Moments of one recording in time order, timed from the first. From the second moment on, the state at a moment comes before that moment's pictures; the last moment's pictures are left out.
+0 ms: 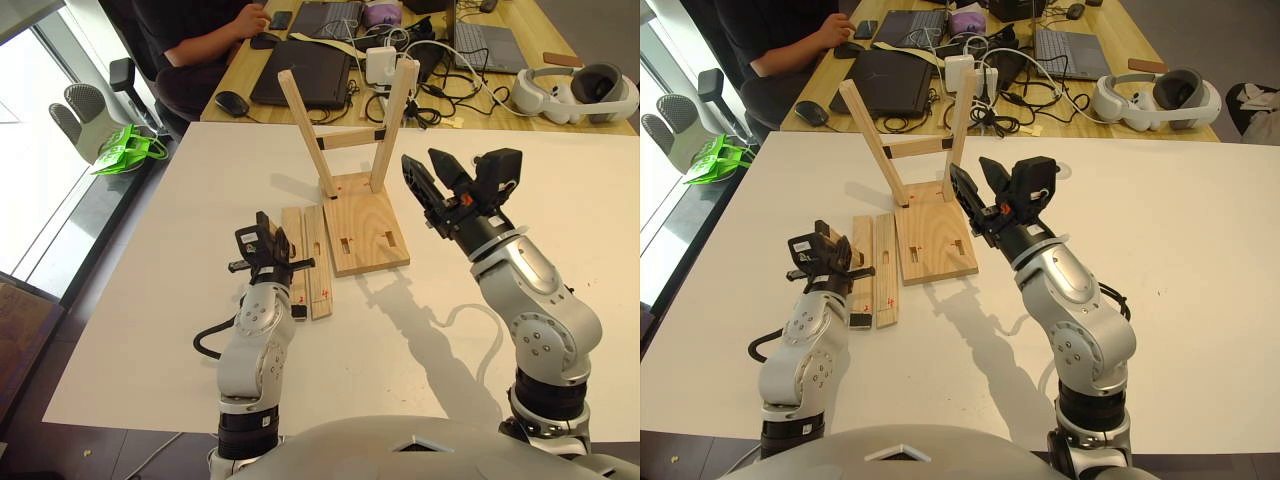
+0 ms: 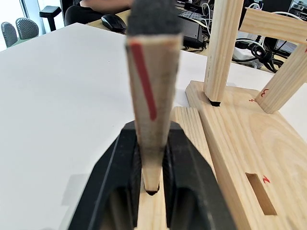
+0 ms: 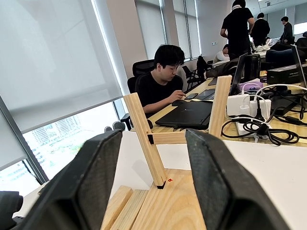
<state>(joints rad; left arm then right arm) 0.12 -0.05 -0.04 -0.45 -0.17 0.56 0.23 -0.16 -0.12 0.06 -0.66 0.56 0.71 0.08</state>
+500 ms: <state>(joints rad) 0.07 -0.01 -0.09 -0.46 -0.12 0.74 0.16 -0.16 -0.12 0.06 -0.66 0.56 0.71 0.07</state>
